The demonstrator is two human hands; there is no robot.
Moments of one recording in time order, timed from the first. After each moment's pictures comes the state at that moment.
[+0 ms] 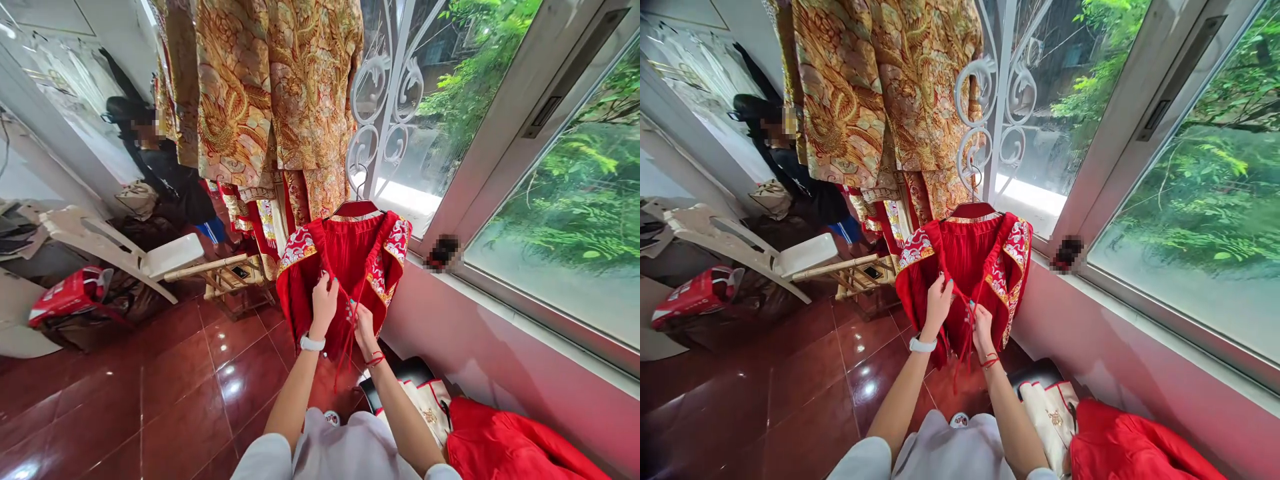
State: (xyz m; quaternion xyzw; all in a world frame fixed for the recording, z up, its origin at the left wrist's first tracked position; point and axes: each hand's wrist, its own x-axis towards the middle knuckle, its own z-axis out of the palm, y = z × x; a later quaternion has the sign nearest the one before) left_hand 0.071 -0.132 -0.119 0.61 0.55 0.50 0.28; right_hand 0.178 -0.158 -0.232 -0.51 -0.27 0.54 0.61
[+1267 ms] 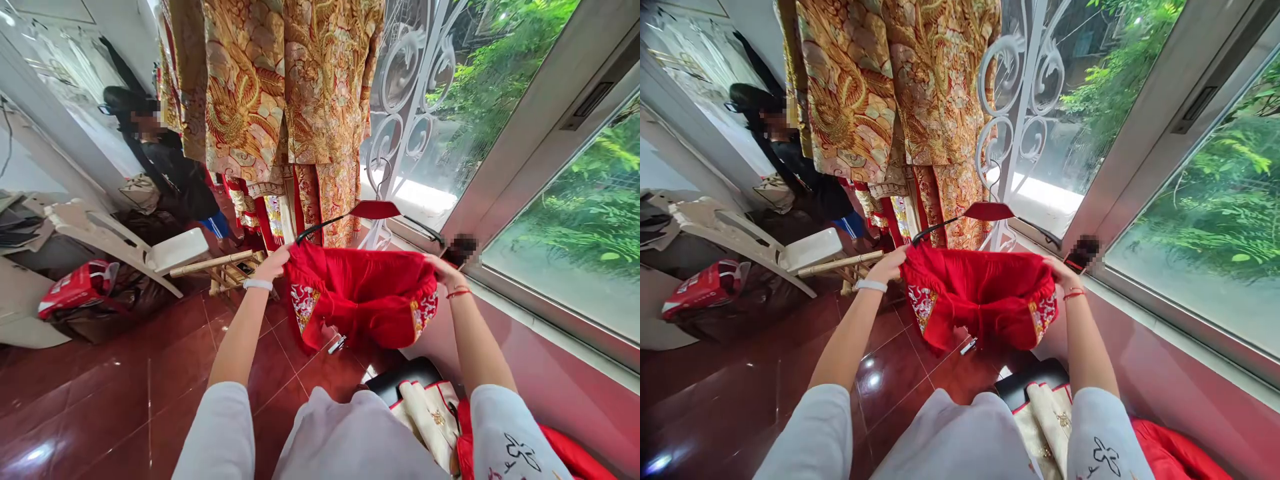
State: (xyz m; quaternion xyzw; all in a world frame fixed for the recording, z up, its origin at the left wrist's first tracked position) left_hand -0.075 -0.013 -0.085 0.52 0.51 0.45 0.52; right_hand 0.373 -0.040 -0.111 -0.63 -0.41 0.48 0.45
